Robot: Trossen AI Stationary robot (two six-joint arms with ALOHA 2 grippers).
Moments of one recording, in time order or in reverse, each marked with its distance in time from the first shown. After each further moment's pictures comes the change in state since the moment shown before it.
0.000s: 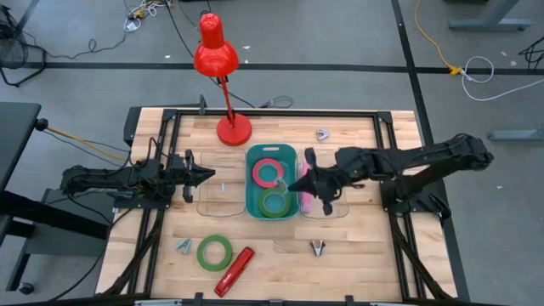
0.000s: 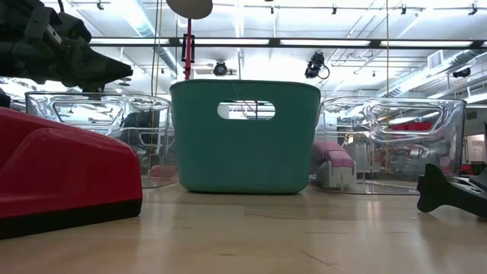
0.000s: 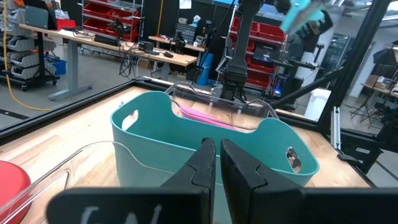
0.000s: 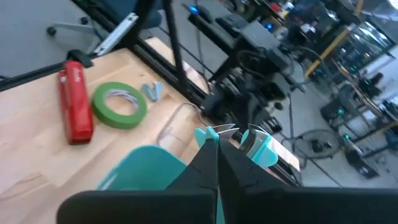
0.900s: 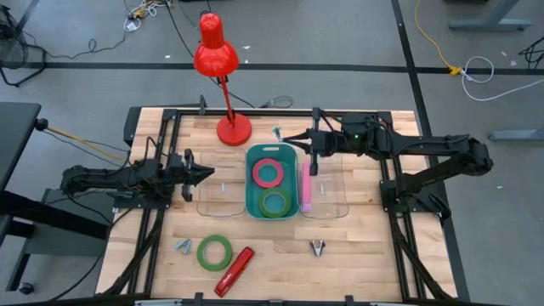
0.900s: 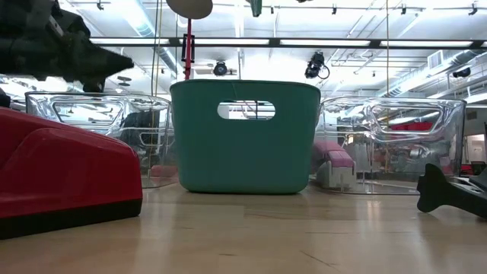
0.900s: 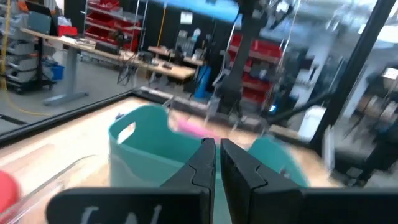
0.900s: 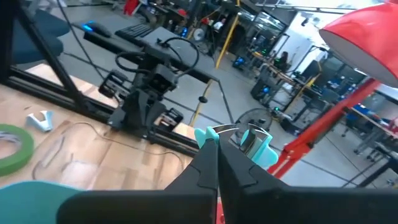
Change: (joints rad) left arm 0.000 0.000 0.000 0.062 -0.011 -0.052; right arm -0.263 0.000 0.001 0.222 0.000 0.133
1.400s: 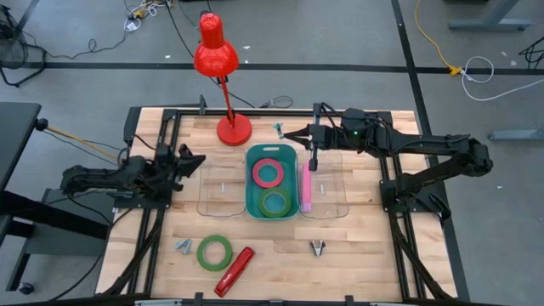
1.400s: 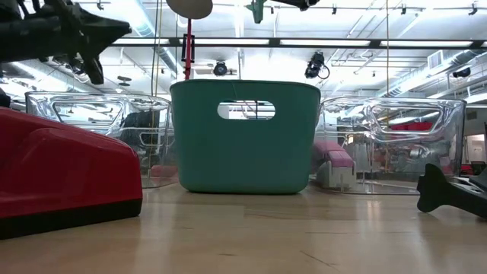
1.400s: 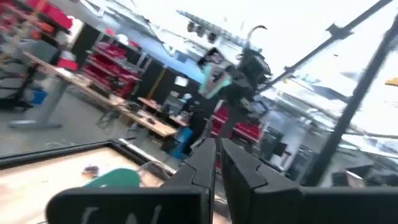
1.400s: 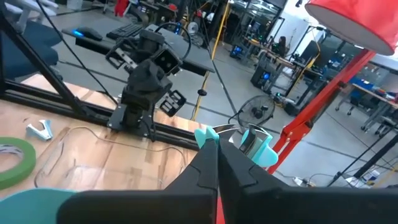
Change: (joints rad) left arm 0.000 0.000 0.007 0.288 -0.098 -0.184; right arm -0.033 0.000 0.000 -0.017 -0.001 0.102
